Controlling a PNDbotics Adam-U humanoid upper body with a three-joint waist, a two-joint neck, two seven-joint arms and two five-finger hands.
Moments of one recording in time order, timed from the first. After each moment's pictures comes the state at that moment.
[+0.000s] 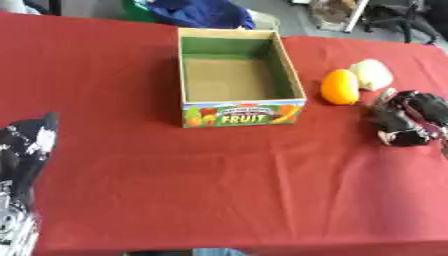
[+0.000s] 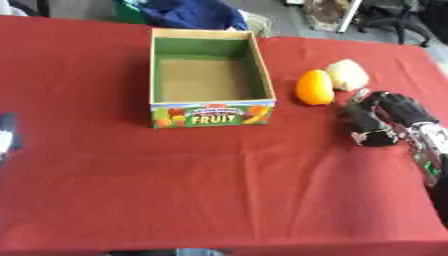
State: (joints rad) left arm -0.16 0.29 -0.10 -1.67 0.13 -0.02 0.38; right arm -0.49 -0.60 -0.03 -0.92 1.05 -0.29 -0.08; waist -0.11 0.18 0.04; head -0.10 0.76
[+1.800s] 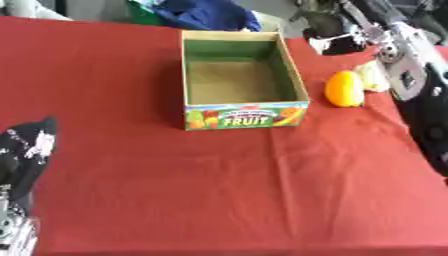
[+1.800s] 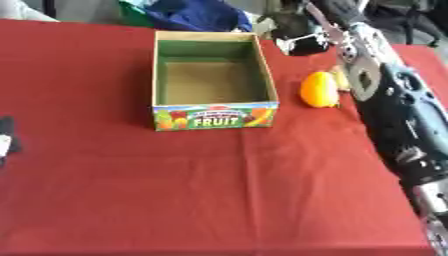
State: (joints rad) left arm -0.18 0.28 -0.11 -1.67 0.14 -0.01 0.37; right arm -0.96 -0.41 0.08 -0.94 0.98 -0.41 -0.01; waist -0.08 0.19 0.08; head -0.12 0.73
